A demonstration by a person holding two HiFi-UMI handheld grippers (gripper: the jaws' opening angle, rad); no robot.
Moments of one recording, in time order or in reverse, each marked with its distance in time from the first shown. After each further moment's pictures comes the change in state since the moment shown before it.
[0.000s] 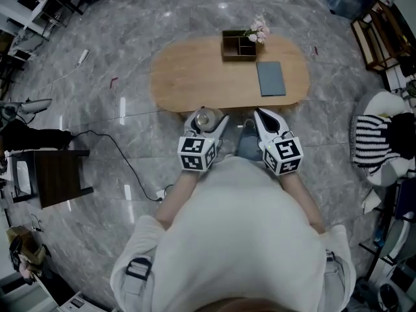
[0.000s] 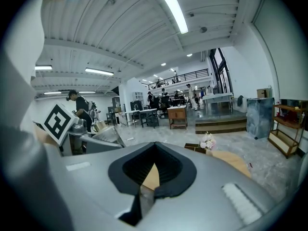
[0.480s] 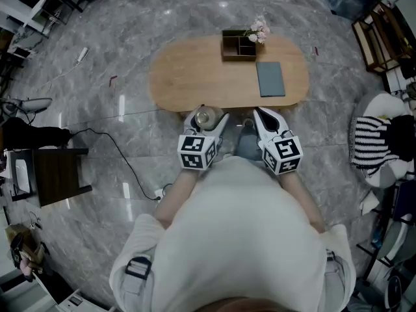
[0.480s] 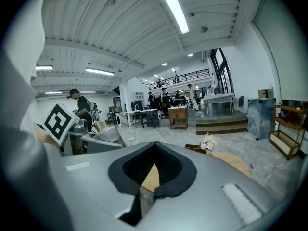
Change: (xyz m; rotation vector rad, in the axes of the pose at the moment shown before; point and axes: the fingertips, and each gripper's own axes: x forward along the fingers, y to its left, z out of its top) left arm 0.010 0.001 0.009 0.000 -0.010 0.007; right arm 0.007 -0.007 0.006 -0.003 -0.001 0.009
